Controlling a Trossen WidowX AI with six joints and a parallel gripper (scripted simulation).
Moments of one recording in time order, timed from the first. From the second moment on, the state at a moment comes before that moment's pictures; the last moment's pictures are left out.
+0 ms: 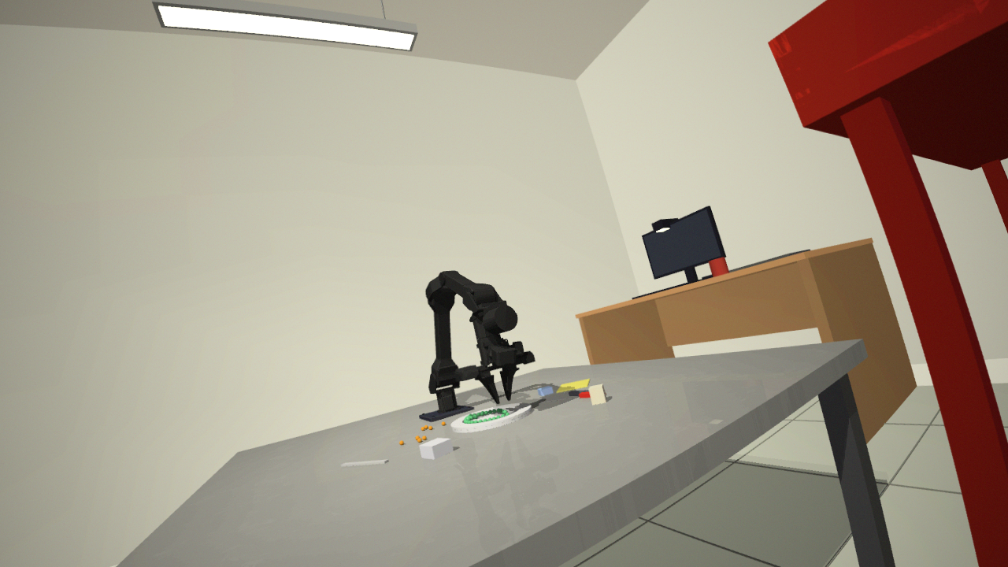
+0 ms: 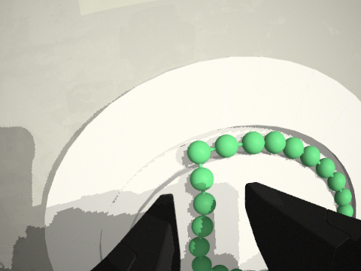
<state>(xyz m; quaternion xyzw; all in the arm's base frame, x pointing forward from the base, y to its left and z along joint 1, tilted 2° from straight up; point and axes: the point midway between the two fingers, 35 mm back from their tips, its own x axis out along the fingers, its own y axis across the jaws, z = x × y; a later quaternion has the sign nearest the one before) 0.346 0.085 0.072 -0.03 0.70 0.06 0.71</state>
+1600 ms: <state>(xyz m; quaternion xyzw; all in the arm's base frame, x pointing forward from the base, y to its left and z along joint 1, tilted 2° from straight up) 0.344 0.085 0.047 -0.03 0.70 0.06 0.71</state>
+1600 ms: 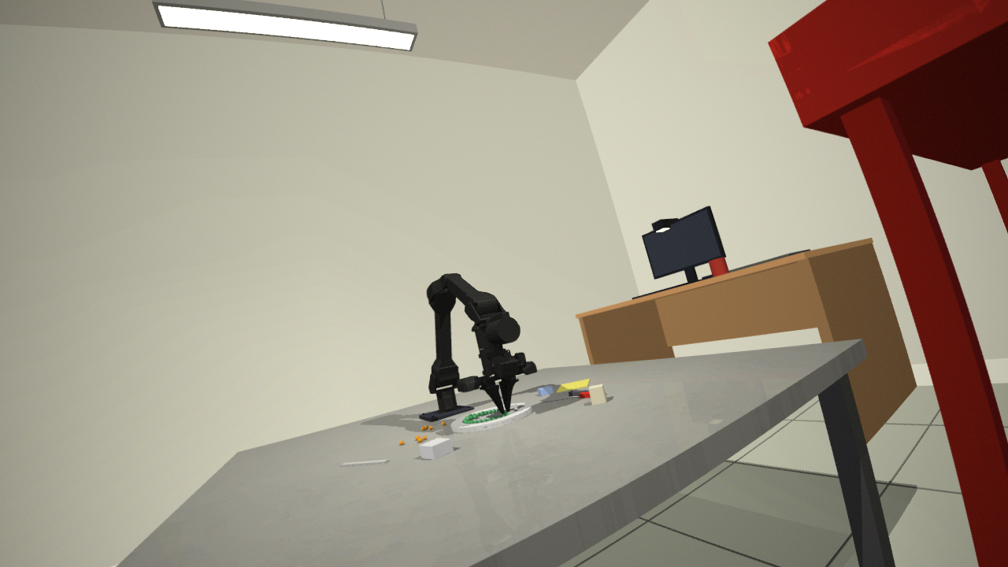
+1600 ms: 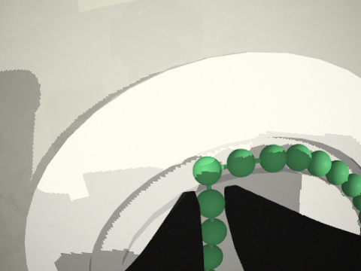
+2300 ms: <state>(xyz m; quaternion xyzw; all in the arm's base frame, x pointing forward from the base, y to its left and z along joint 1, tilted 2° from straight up) 0.344 0.085 0.052 -0.03 0.70 0.06 0.71</state>
